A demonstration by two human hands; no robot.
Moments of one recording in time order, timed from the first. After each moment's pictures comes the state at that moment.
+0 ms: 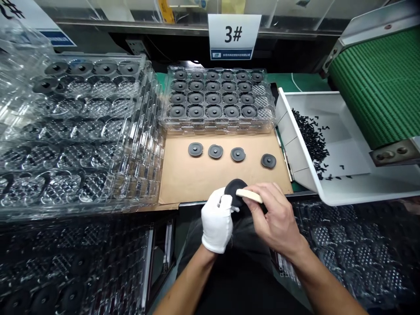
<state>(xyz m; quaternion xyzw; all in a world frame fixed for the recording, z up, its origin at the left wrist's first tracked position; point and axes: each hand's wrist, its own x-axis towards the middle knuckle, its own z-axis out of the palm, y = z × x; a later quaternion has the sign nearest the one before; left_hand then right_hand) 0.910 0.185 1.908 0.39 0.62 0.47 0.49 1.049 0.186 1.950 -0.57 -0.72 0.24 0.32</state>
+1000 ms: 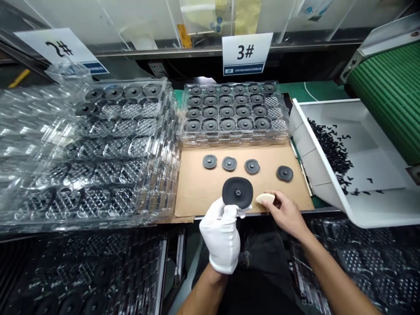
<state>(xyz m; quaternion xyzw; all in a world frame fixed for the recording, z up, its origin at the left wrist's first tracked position) 0.887 0.203 1.929 0.30 0.63 0.55 0.46 1.086 0.209 1.852 -0.70 -0.53 0.42 0.22</state>
